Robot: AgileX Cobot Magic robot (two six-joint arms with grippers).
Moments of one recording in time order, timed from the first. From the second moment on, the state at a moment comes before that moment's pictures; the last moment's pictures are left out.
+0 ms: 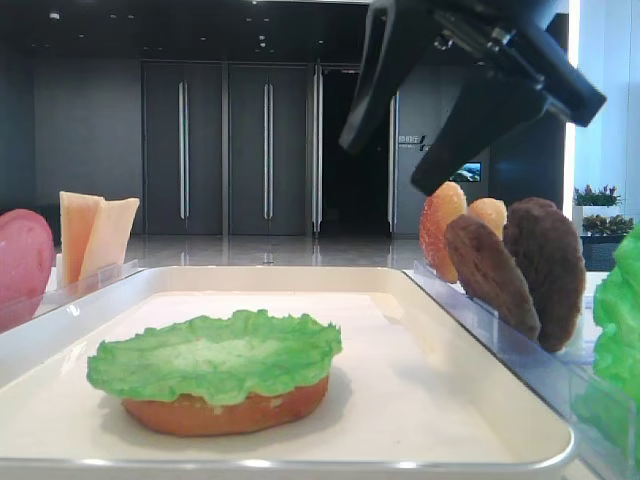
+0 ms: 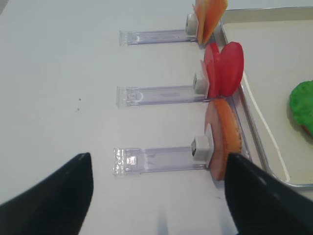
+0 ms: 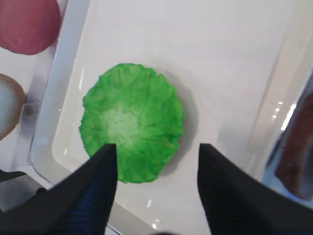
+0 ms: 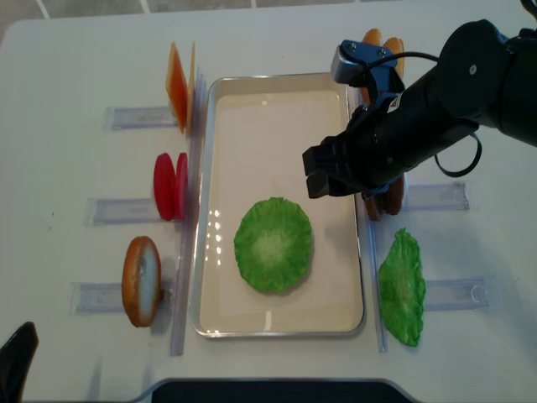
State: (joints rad) left arm 0.03 -0.02 -0.47 -0.02 1.11 0.06; right arm 0.55 1.59 -1.02 0.63 0.72 -0.16
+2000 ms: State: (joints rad) left arm 0.03 -0.02 -0.47 -0.02 1.11 0.06; right arm 0.08 1.19 -1.00 0.03 1.19 0.04
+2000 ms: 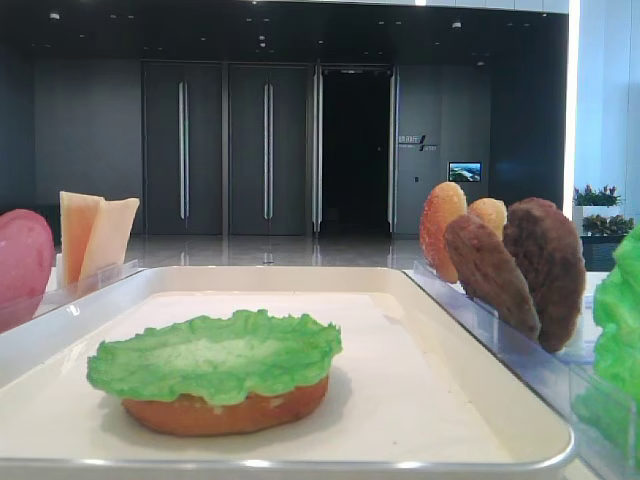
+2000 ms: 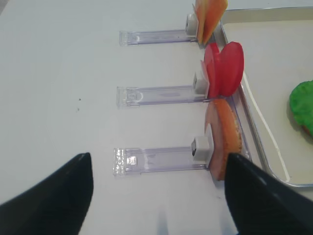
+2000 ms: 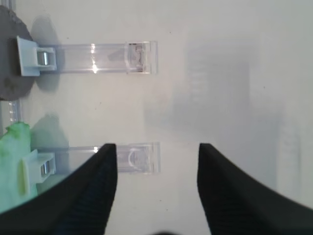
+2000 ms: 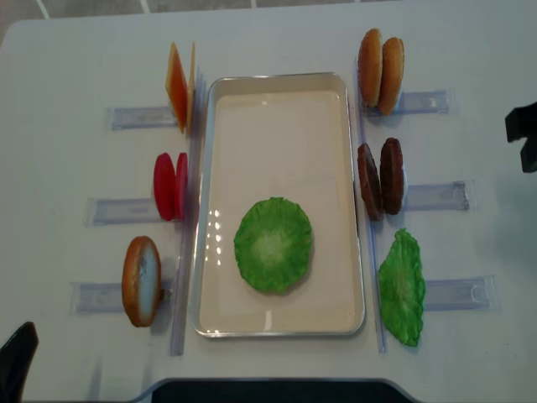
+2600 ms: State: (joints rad) left arm 0.03 -0.02 -0.47 -0.02 1.11 0.06; right arm 0.08 0.48 -0.67 0.02 1.16 0.04
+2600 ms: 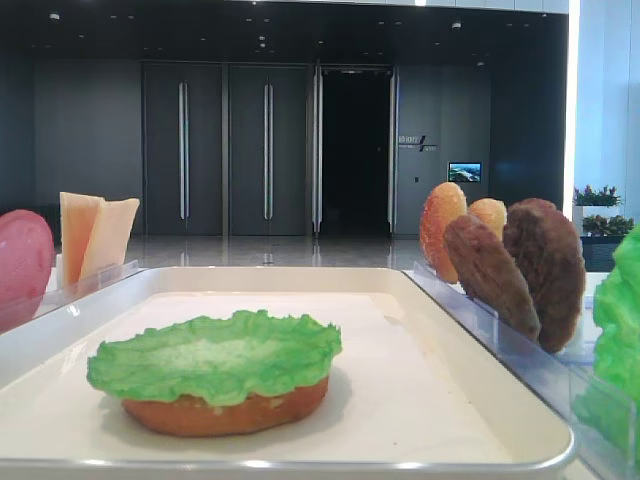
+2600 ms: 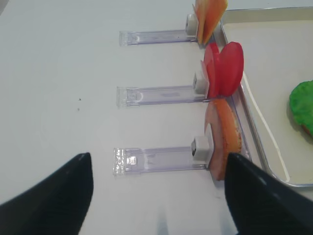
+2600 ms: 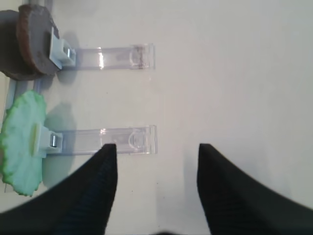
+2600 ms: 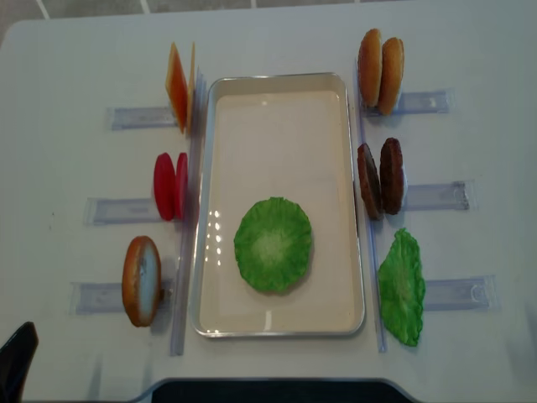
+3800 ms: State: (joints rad) left arm 0.03 -0.02 -0.47 -0.02 1.11 0.06; right arm 0.08 -0.01 -0.50 0.01 1.14 -0.02
